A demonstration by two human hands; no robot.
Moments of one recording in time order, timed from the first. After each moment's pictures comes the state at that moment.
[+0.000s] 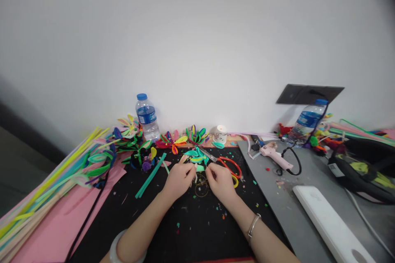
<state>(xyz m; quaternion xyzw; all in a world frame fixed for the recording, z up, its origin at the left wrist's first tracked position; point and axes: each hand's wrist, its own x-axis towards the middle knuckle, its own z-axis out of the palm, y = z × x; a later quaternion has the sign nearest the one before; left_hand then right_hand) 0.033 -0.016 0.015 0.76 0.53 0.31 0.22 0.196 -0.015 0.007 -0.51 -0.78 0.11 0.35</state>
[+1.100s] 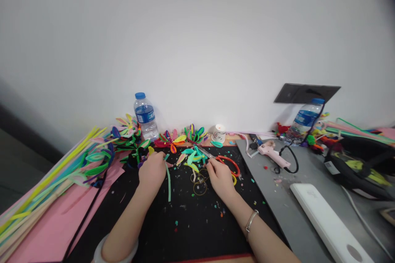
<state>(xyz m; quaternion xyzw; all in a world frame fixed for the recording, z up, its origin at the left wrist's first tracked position) -0.017 -0.005 0.032 0.62 0.78 0.10 0.06 0.200 -0.011 0.007 -0.56 -0.75 0.13 0.34</state>
